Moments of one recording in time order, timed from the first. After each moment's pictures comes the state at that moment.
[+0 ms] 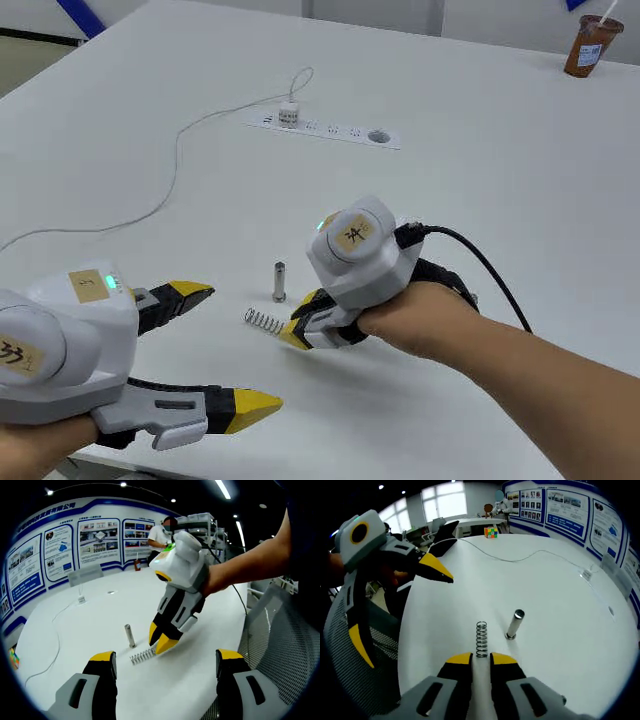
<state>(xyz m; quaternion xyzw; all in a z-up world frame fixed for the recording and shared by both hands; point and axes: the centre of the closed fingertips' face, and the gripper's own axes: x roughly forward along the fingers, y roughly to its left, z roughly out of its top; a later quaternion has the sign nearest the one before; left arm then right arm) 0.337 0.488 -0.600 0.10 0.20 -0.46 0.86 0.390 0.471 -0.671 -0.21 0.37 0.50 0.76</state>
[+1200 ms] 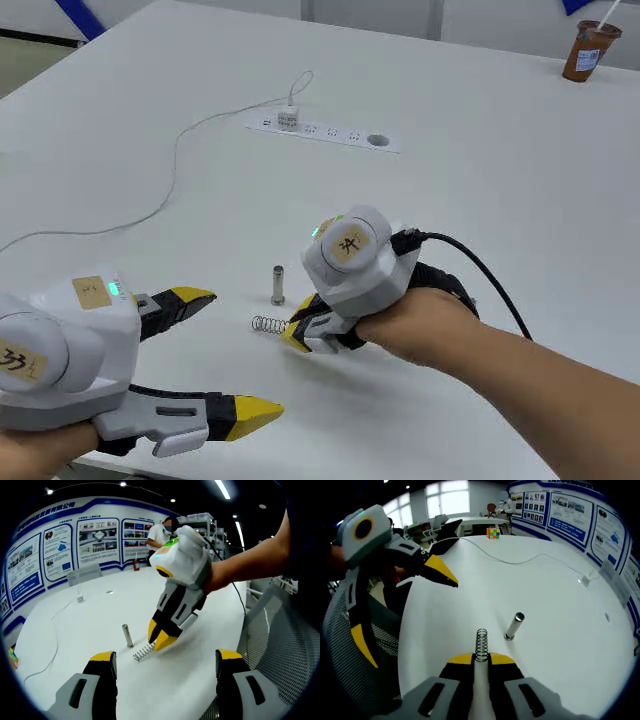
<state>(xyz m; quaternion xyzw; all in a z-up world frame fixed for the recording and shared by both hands) 0.334 0.483 -0.601 0.10 0.20 -0.46 0.86 0.385 0.464 -0.659 -0.23 0.35 0.49 0.76</state>
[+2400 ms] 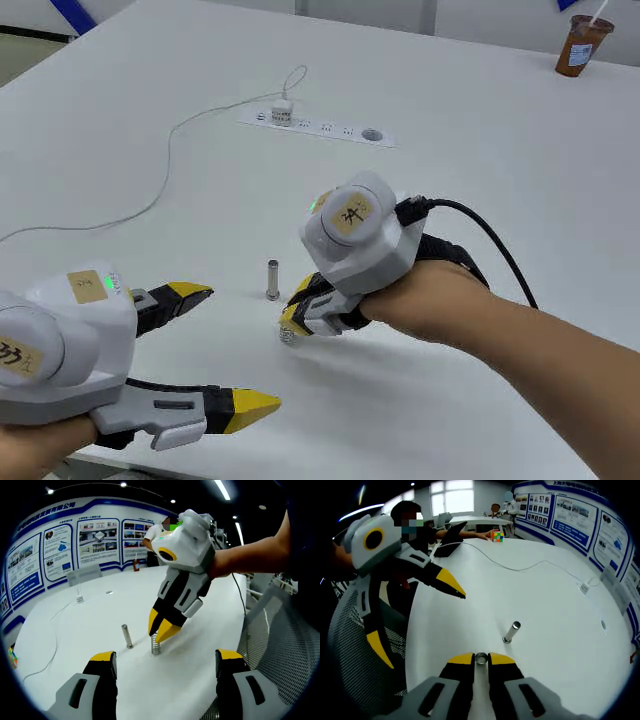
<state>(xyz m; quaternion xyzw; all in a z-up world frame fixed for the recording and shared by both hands) 0.335 0.484 -0.601 0.09 0.20 -0.46 0.86 0.383 0.464 -0.638 -0.25 0.35 0.50 0.75</state>
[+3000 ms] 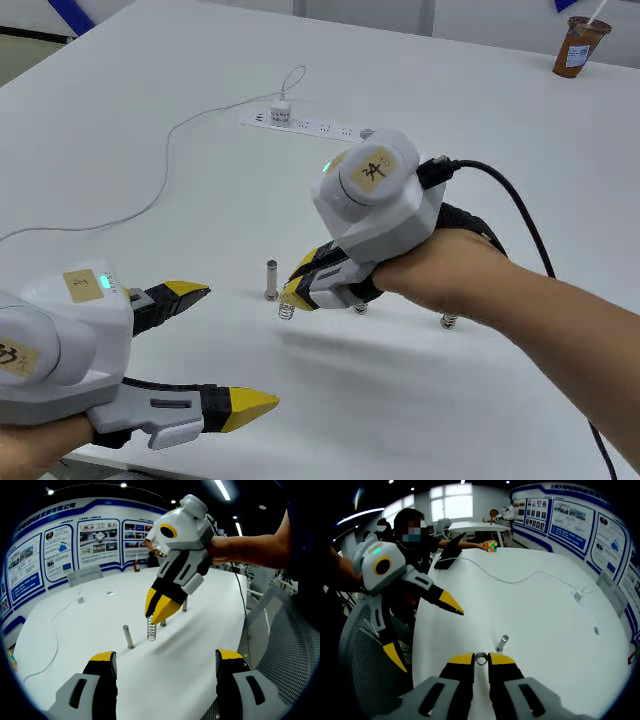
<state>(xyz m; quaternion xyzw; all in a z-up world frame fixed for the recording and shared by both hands) 0.336 0.485 -0.600 0.09 0.20 -0.46 0.86 0.390 0.461 -0.593 -0.24 0.33 0.50 0.76</state>
